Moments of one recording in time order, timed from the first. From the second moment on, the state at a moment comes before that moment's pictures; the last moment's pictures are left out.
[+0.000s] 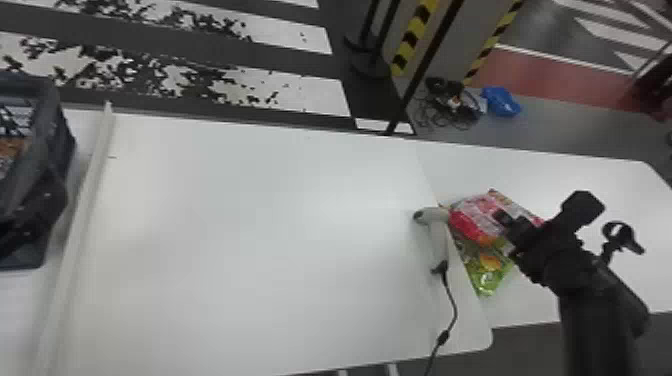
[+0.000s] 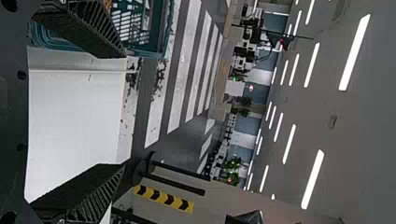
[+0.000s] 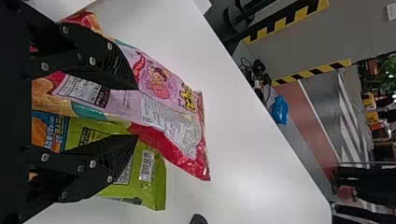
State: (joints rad) left arm 0.52 0.23 0.07 -2.18 0.43 0.22 -0.08; right arm -0.05 -0.36 -0.54 -1.36 -0.63 0.59 -0.29
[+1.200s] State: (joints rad) left arm 0.58 0.20 0.01 -2.19 0.36 0.13 -0.03; right arm 0.48 -0.11 0.08 -2.17 -0.26 0.36 -0.14
